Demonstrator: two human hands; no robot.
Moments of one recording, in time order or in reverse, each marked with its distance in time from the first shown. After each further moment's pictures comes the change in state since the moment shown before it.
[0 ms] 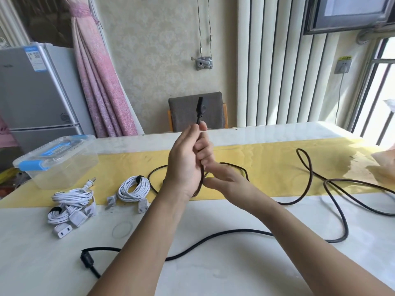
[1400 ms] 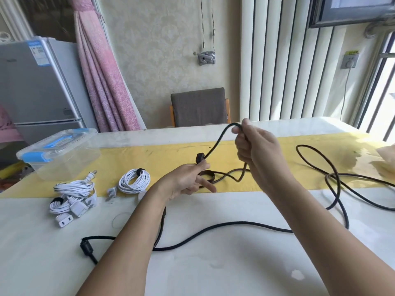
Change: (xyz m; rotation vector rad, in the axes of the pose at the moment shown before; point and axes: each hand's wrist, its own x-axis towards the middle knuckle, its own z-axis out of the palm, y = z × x) left_hand 0.008 -0.033 -0.071 0.845 -0.127 -0.655; right_hand -0.007 -0.026 -0.032 0.397 0.546 -0.048
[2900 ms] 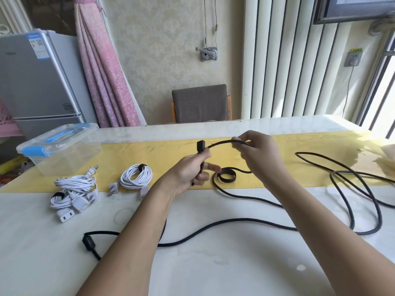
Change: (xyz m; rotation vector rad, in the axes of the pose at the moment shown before) left_hand 0.004 0.004 0.008 -0.324 0.039 0.083; right_hand 0.008 0.022 -0.007 -0.654 0.128 -0.005
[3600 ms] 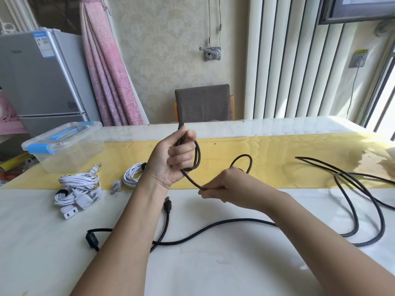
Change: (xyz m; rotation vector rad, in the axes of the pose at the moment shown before) left_hand -0.012 0.018 -0.038 -0.805 -0.661 0.141; right_hand -0.023 0.019 0.028 -0.436 -0.733 -0.322
